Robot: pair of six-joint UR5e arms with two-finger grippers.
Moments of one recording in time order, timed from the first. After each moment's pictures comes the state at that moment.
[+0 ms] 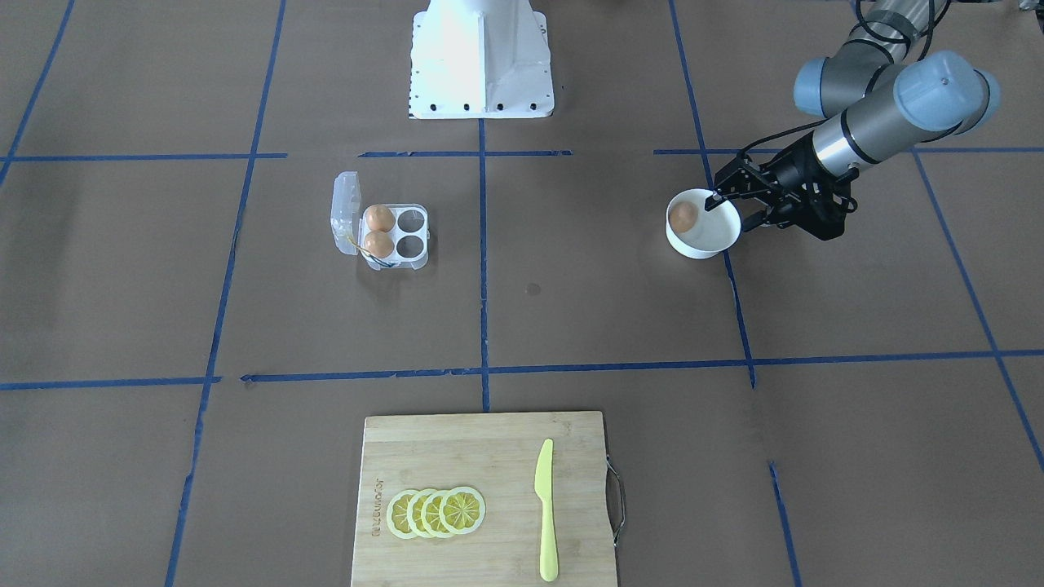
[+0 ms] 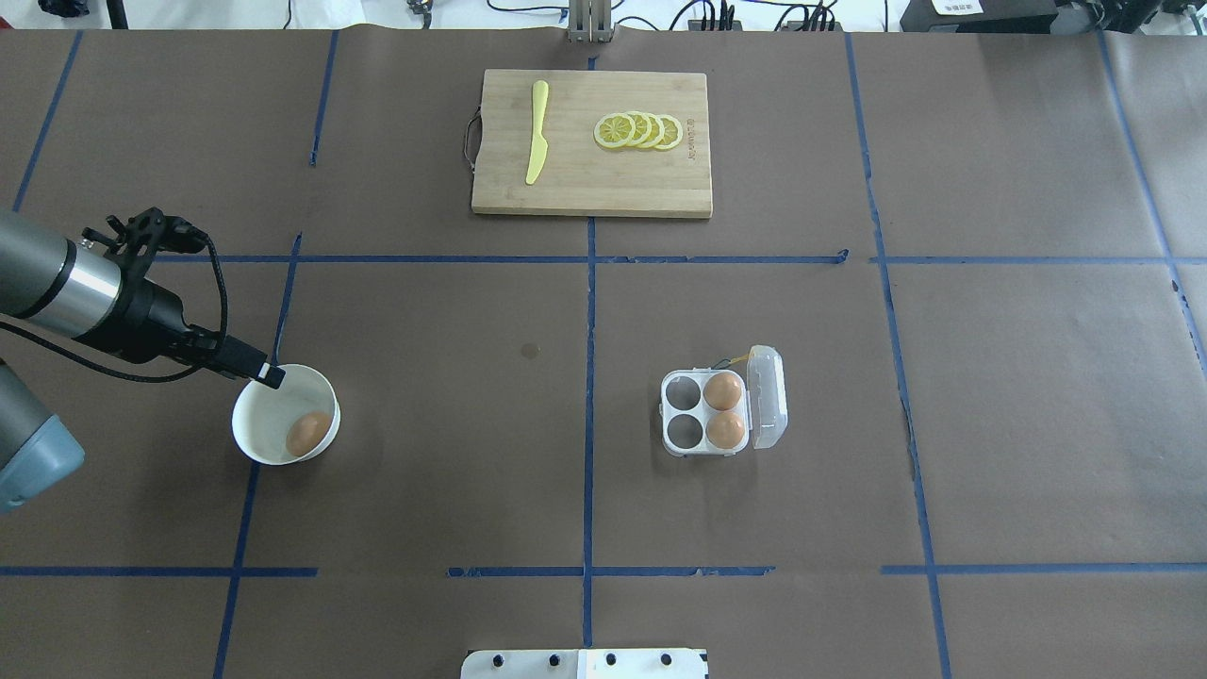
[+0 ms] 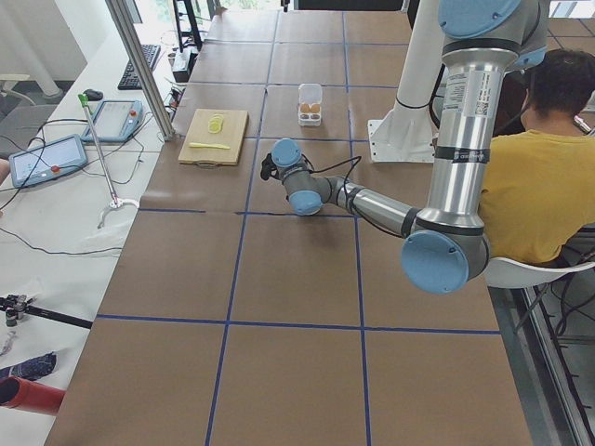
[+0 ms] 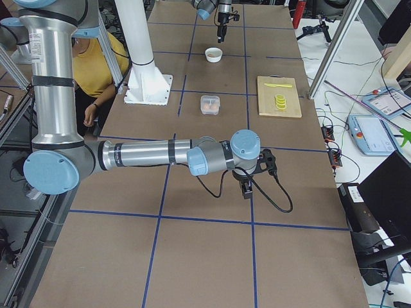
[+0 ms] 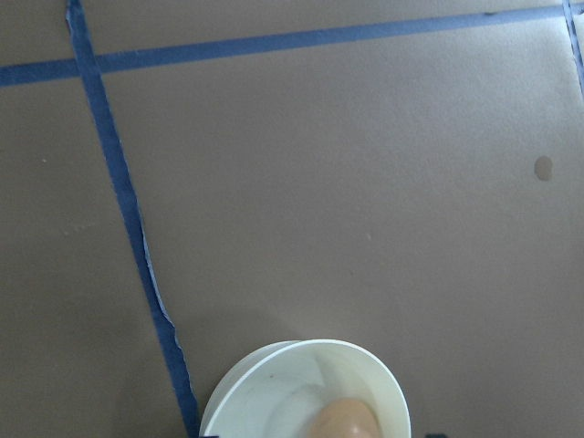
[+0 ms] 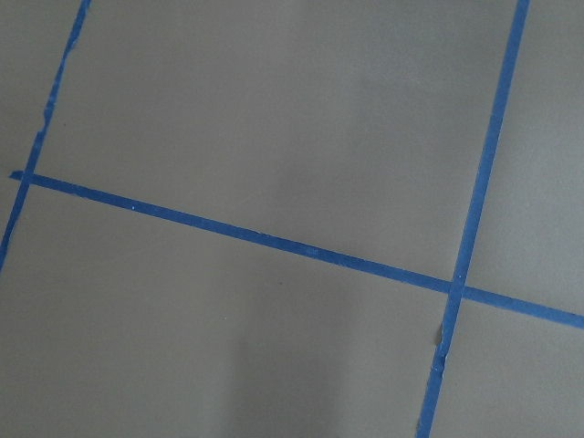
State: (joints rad) left arm -0.83 -1.66 -1.74 -2.32 -2.41 -0.87; right arm 1.50 -1.57 1.66 -1.40 2.46 0.01
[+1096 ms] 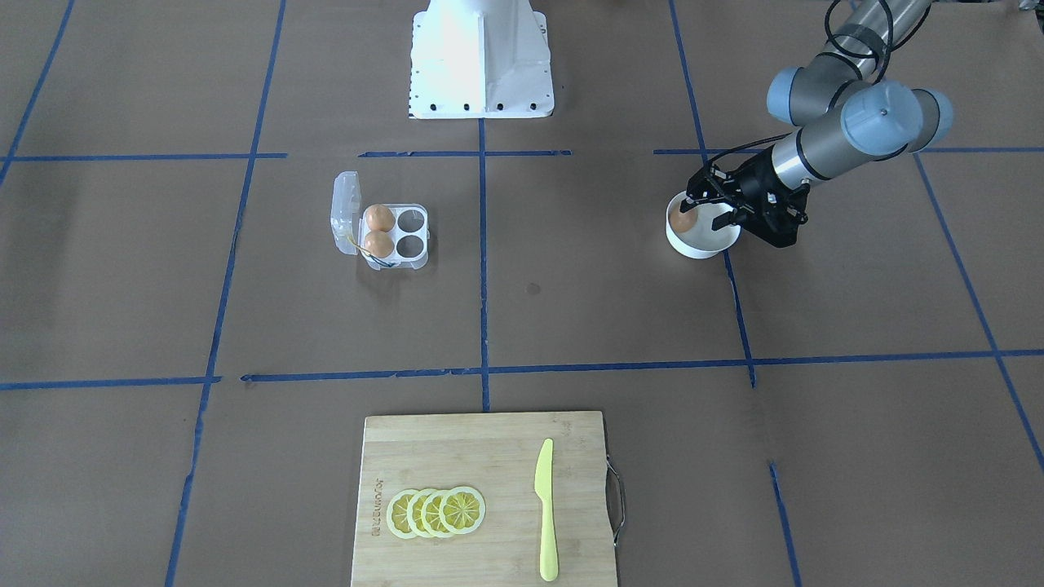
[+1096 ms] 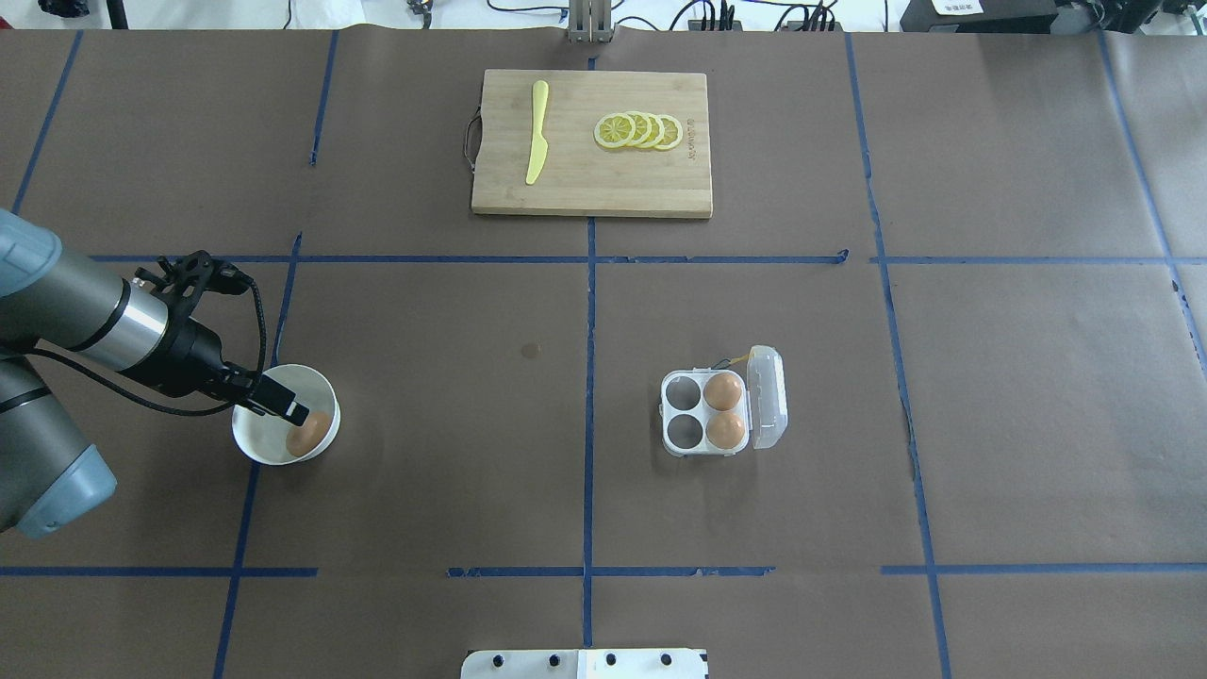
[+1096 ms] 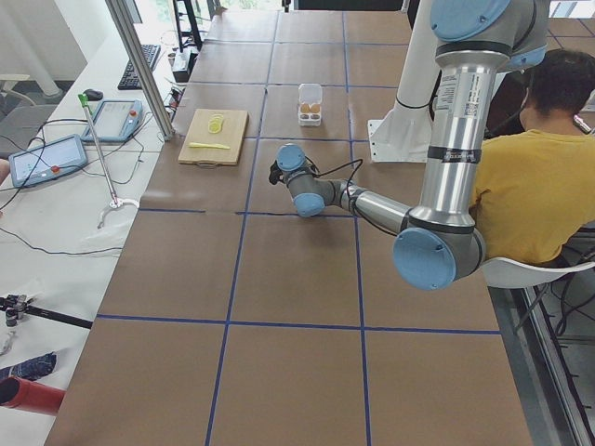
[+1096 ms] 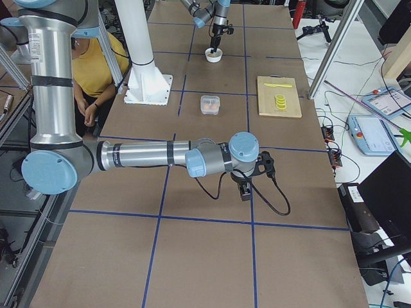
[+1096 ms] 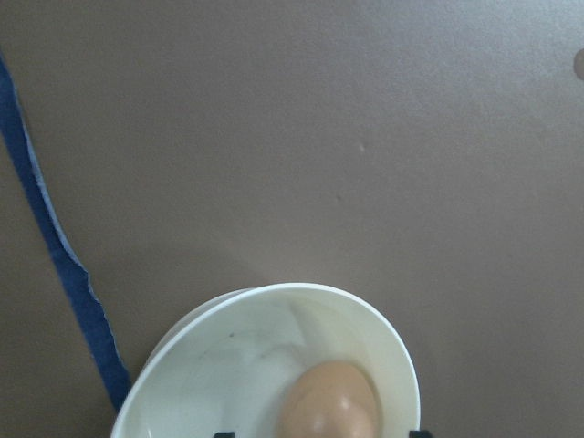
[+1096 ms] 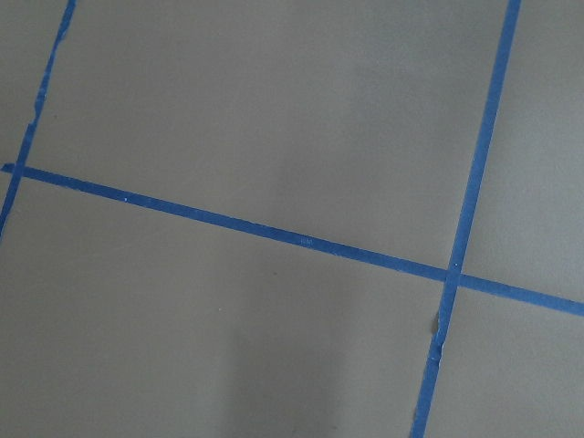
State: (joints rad) left arm -0.74 -1.70 -1.67 -2.32 -2.39 -0.87; right arm 1.50 -1.58 1.65 -1.40 2.46 0.01
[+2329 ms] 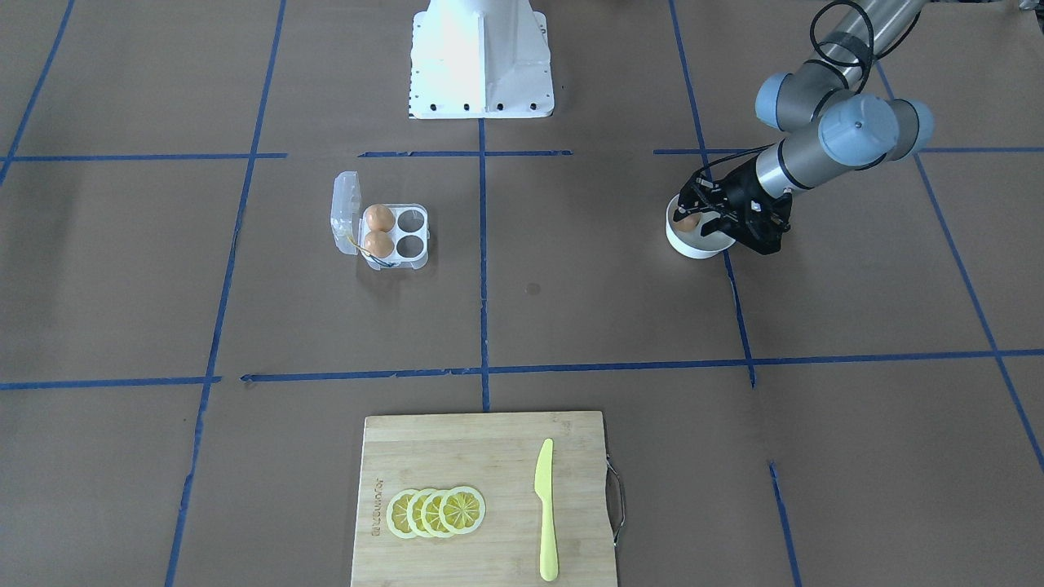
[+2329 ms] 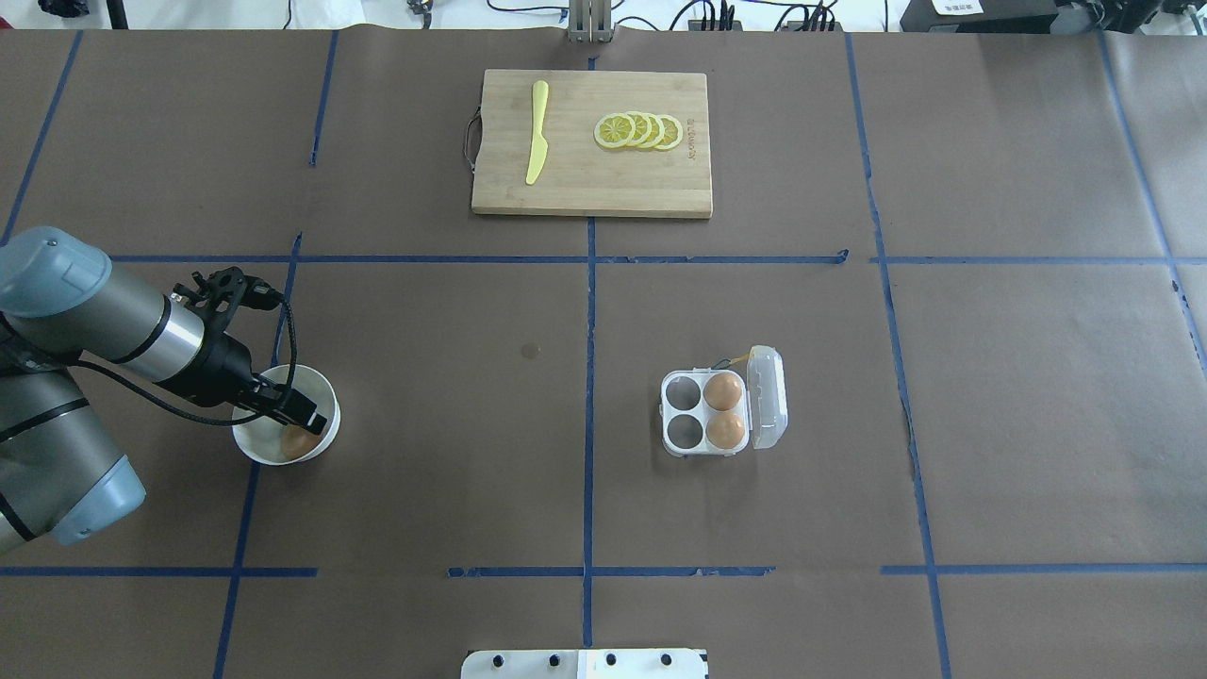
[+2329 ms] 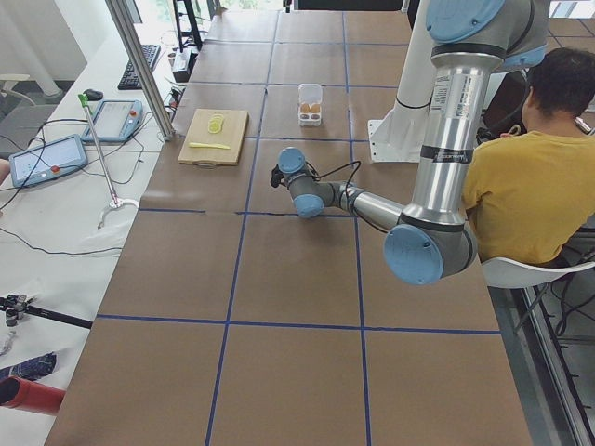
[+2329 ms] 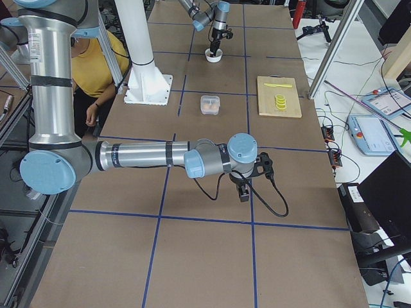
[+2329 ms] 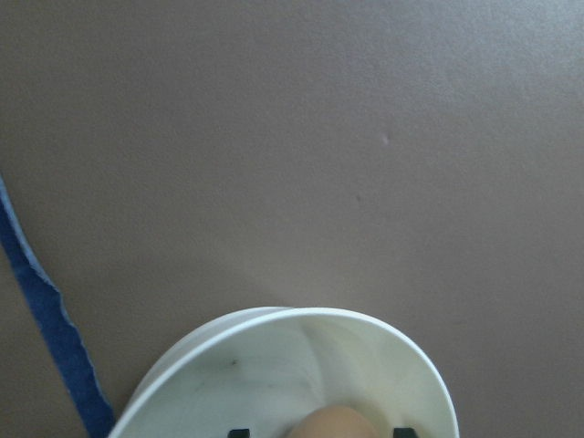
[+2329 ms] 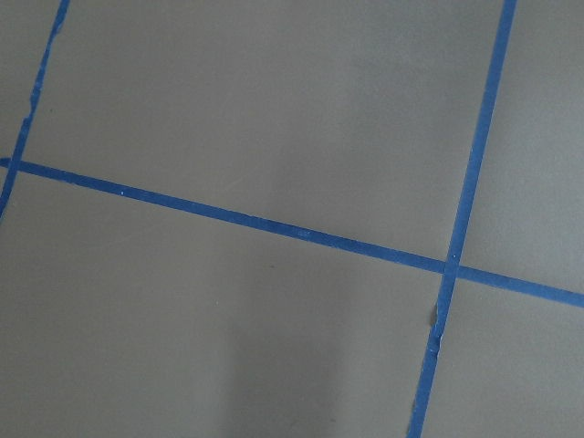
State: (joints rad) left arm -0.71 -1.72 -1.63 -2.32 -2.35 -0.87; right arm 1.50 -1.58 1.66 -1.40 2.46 0.01
